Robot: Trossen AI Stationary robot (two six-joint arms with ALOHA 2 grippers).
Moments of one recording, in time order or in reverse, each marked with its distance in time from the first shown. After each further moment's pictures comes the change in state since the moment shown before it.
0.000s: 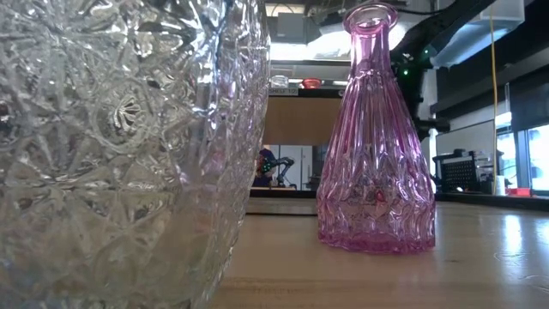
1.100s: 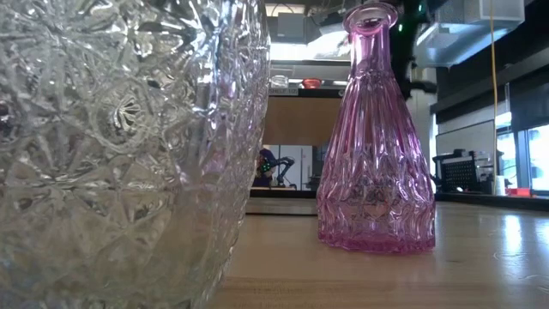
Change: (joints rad) left arm 0.000 0.000 -0.005 0.022 -0.001 0.027; right arm 0.224 -0.065 0.227 -0.231 0.106 -0.055
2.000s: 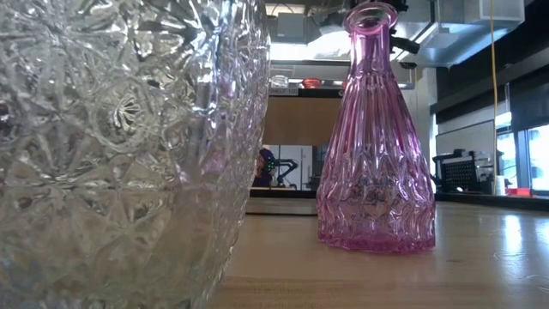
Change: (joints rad) left arm -0.017 0.001 -0.202 0.211 0.205 -0.083; right arm 0.197 0.021 0.286 -0.128 -0.010 -0.033
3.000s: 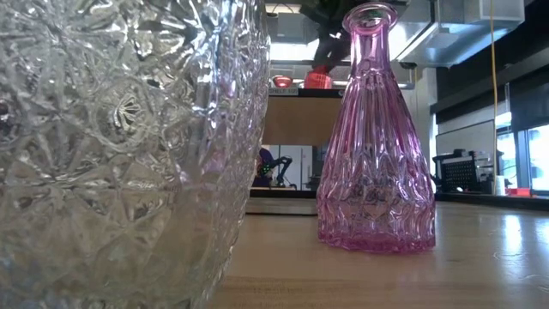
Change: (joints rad) left arm -0.006 0.000 0.000 0.045 -0.035 -0.031; right arm 0.061 0.164 0.163 0.125 -0.011 -0.231
